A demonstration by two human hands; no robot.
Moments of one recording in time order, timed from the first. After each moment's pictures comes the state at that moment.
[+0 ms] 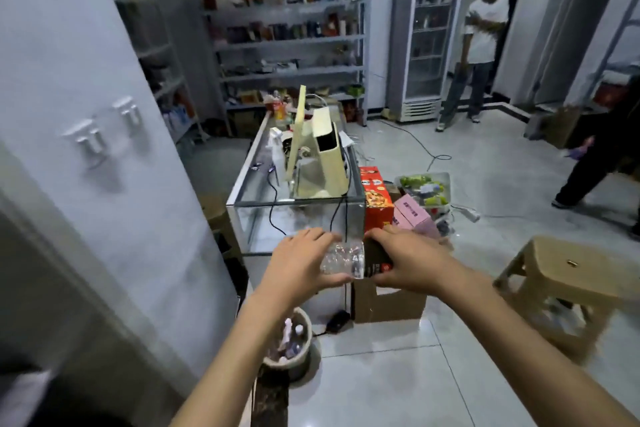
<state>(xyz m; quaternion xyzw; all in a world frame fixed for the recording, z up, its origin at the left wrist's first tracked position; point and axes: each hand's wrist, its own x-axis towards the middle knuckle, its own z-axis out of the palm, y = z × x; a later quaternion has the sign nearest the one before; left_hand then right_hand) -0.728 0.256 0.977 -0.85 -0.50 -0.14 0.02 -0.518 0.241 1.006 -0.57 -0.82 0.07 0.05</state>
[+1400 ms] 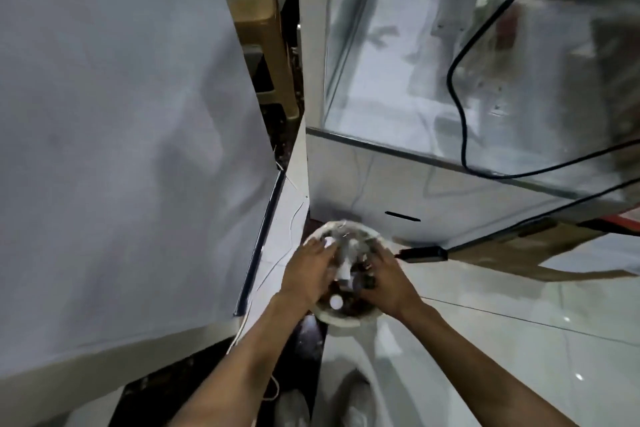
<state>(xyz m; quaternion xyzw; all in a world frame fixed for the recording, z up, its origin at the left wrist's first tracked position) -0.984 0.584 0.329 -0.71 -0.66 0.00 -0.25 -0.805 0.607 0.327 -0.59 -0.72 0.36 -0.06</state>
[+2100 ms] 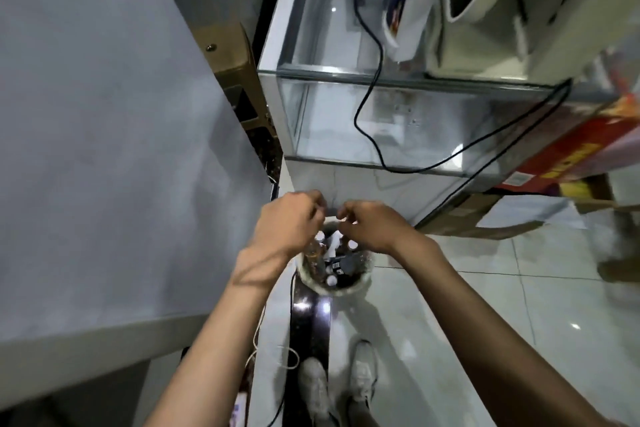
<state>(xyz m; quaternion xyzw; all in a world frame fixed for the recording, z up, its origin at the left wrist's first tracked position) -0.968 0.586 0.647 -0.69 -0.69 -0.01 -0.21 -0.804 0.606 0.638 -0.56 -0.72 0.41 -0.03</state>
